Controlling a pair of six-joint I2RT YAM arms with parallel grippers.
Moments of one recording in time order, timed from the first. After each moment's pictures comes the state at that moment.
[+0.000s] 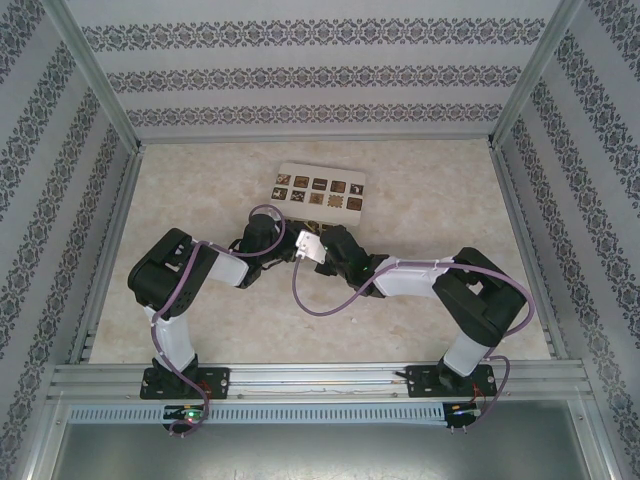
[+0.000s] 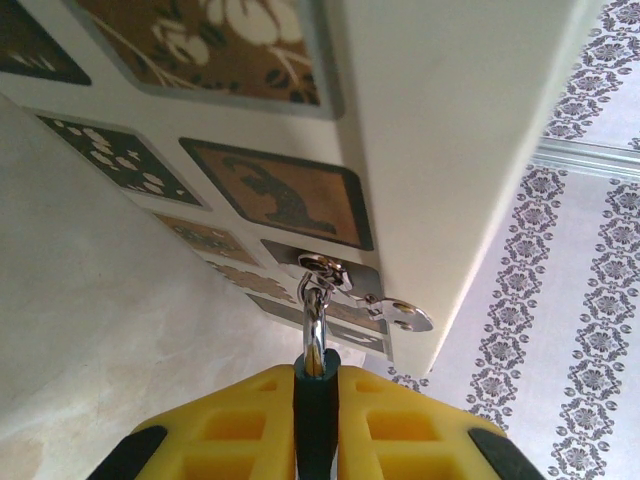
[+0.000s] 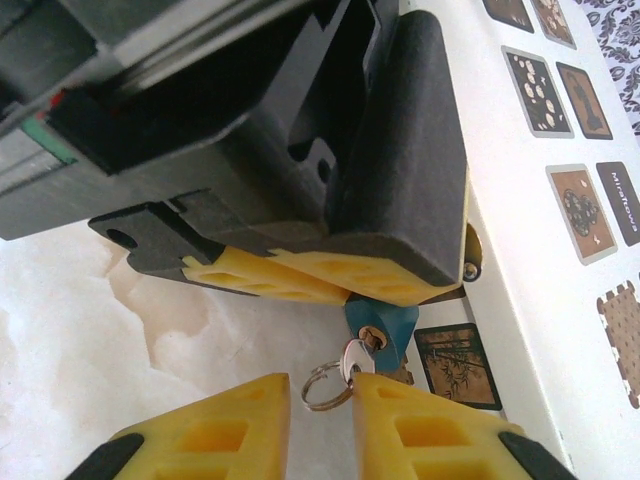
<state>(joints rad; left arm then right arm) -0.48 1.87 0.70 0.79 0.34 -1.52 0.82 1.69 0.79 0.25 0.22 -0.57</state>
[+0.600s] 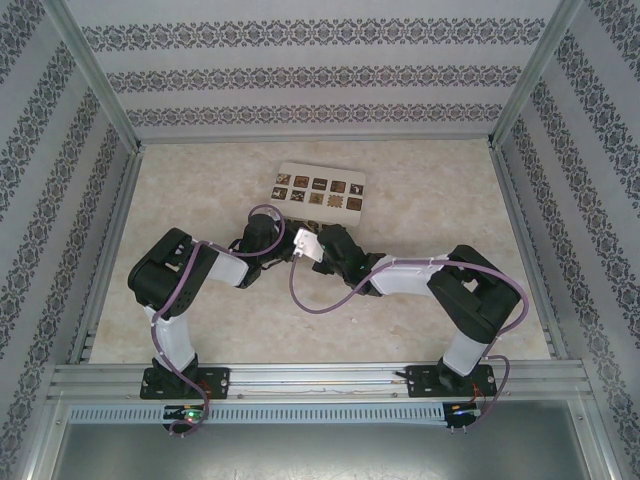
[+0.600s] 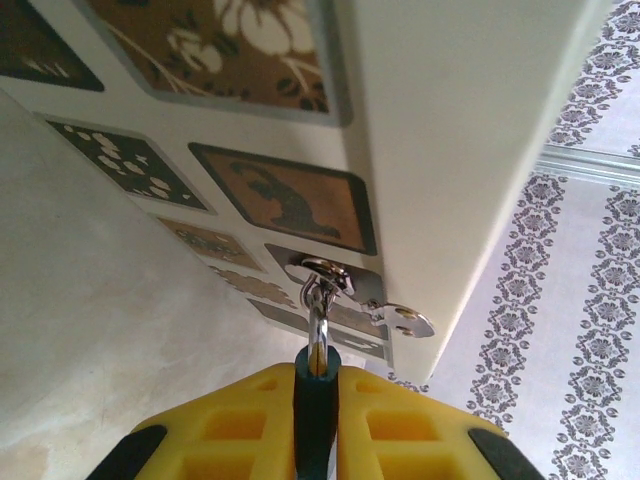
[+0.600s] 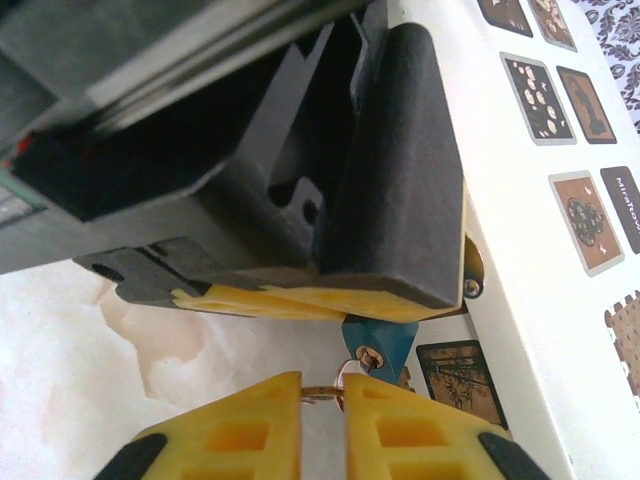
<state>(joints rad) -0.48 1.87 0.70 0.79 0.33 -1.52 0.82 1.72 0.82 0.27 0.23 -0.54</state>
